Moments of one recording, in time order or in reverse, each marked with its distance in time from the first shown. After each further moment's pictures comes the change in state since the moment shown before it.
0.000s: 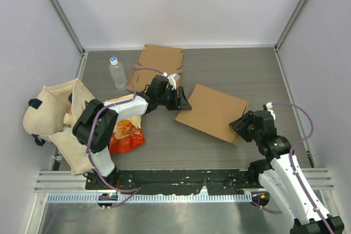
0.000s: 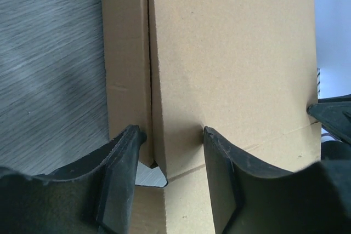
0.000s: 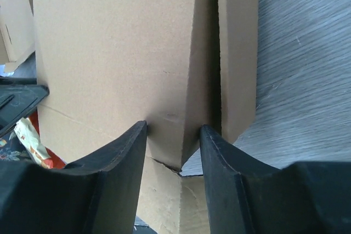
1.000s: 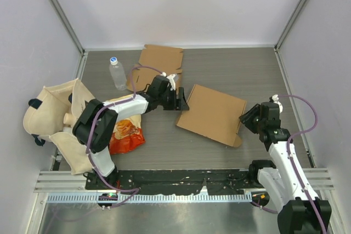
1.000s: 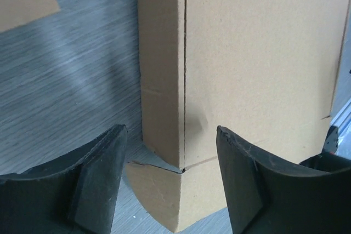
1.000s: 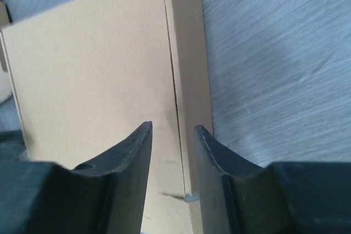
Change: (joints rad) left arm 0.005 0.012 0.029 -0.100 -0.113 0.100; right arm -0.209 0.164 0.006 0.146 0.010 -0.206
